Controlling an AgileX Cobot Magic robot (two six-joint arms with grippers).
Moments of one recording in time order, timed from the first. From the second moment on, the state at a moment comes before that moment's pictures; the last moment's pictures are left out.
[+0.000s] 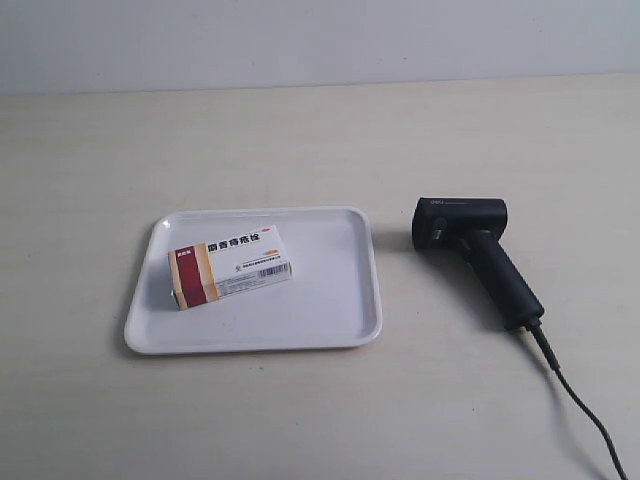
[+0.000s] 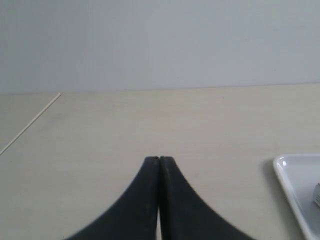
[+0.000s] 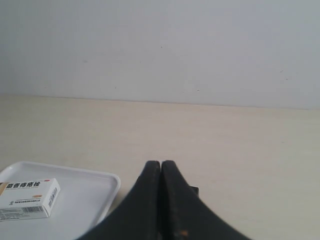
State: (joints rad) left arm 0.05 0.01 0.00 0.10 0.24 0.00; right arm 0.46 0.46 -0.22 0.26 0.06 -0.15
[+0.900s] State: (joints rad) left arm 0.05 0.01 0.00 0.09 0.24 0.00; right arm 0.46 0.44 -0.17 0.17 0.07 -0.10
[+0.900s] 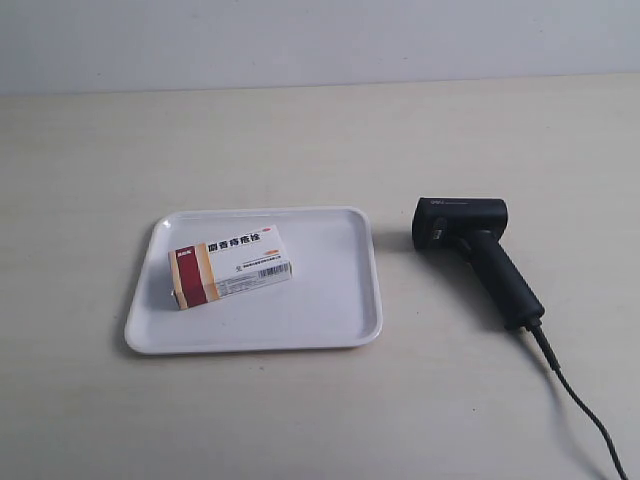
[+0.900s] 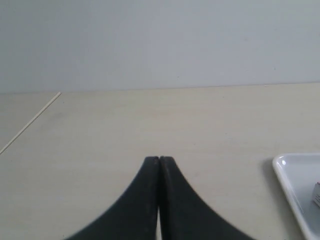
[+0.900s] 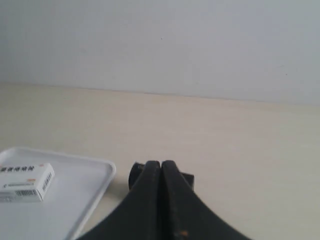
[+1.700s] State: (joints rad) left arm 0.05 0.01 0.00 0.09 0.24 0.00; right arm 0.19 0.06 0.00 0.06 0.10 0.14
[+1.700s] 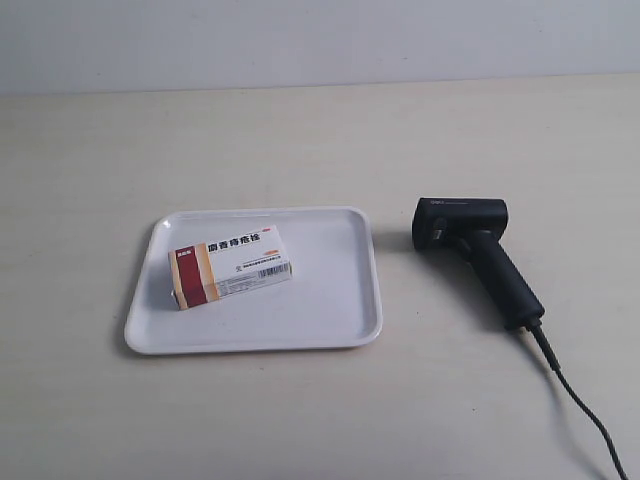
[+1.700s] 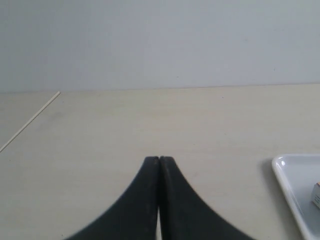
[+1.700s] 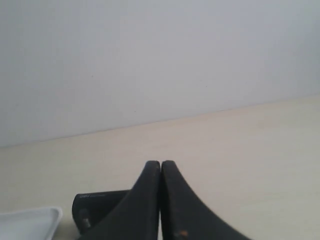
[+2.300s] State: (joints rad) left arm 0.05 0.01 0.00 0.09 0.24 0.00; right arm 0.18 0.01 0.00 0.05 0.17 0.10
